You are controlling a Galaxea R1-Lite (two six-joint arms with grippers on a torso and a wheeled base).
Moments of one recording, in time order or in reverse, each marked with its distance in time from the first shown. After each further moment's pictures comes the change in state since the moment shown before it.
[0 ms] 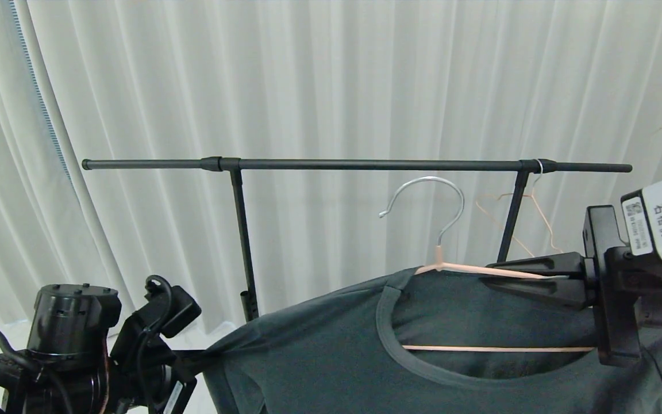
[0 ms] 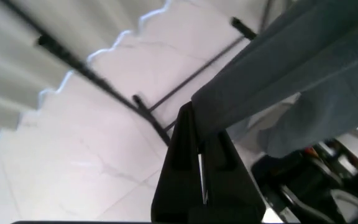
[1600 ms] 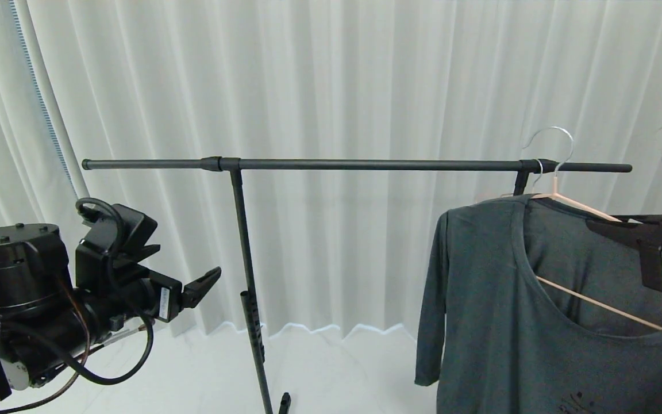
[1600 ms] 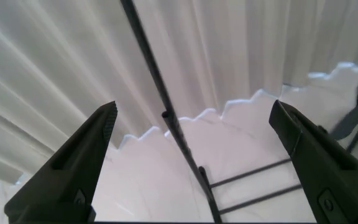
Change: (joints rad) left arm 0.047 -0.037 -0.109 -0.293 0.218 -0.083; right arm -0.443 -0.050 0.063 -0.063 -0.264 0.359
